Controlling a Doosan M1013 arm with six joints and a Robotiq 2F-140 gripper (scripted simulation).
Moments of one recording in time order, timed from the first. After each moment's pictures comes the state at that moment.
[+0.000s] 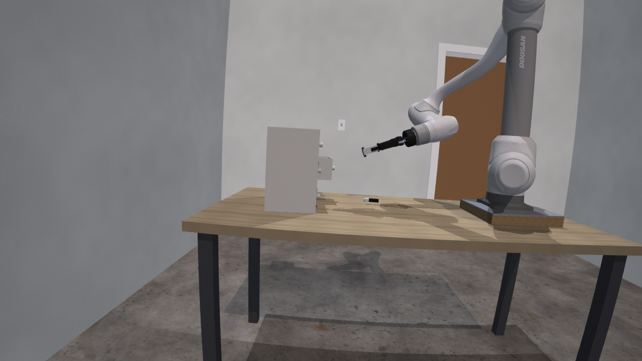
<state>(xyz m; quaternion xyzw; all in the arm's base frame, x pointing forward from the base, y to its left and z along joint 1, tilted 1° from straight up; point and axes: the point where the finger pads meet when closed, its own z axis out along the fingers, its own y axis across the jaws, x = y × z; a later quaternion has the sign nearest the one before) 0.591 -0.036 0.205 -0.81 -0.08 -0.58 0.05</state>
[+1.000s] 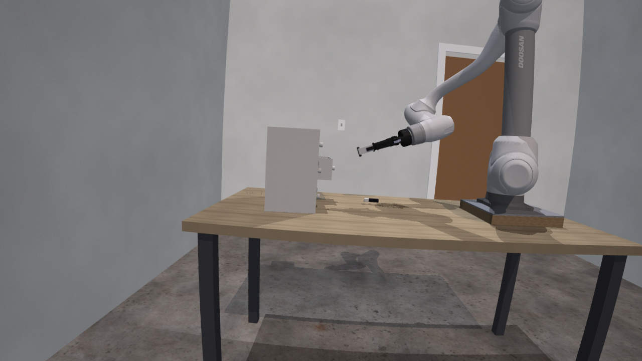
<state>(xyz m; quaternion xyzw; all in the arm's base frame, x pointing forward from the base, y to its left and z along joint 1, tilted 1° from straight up) 0.611 -0.033 0.206 -0.81 -0.08 -0.58 0.05</state>
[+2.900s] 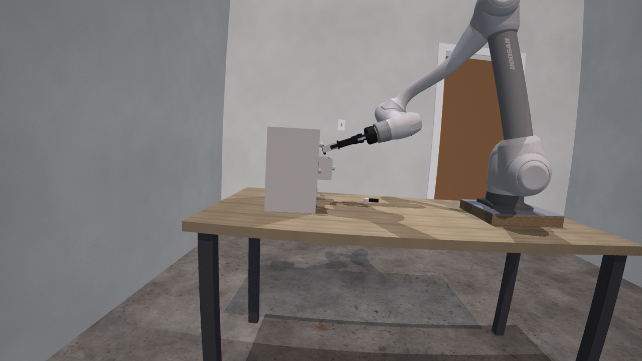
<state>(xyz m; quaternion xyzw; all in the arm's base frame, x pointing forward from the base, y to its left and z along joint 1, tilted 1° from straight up) 0.763 -0.004 0.208 -0.81 -0.08 -0.58 0.05</state>
